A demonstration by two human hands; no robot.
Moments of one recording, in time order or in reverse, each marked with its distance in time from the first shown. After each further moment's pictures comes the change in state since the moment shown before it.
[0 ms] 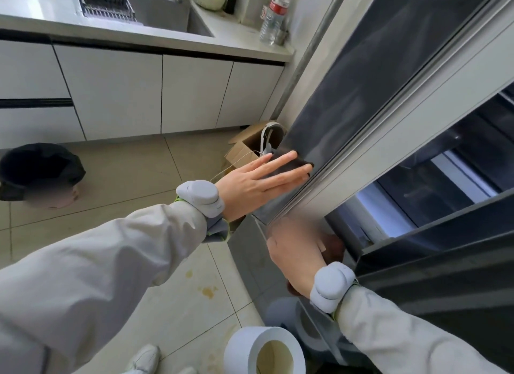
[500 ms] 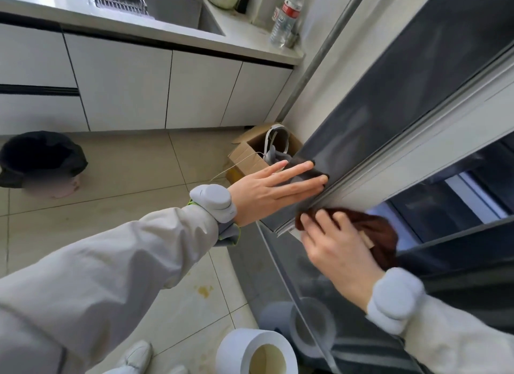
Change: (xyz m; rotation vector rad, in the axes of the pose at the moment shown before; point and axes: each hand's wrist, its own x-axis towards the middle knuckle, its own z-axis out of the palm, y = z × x) left_hand 0.000 0.002 0.003 0.006 0.037 0.010; right_hand -0.008 0.053 -0.031 -0.134 0.086 -0.063
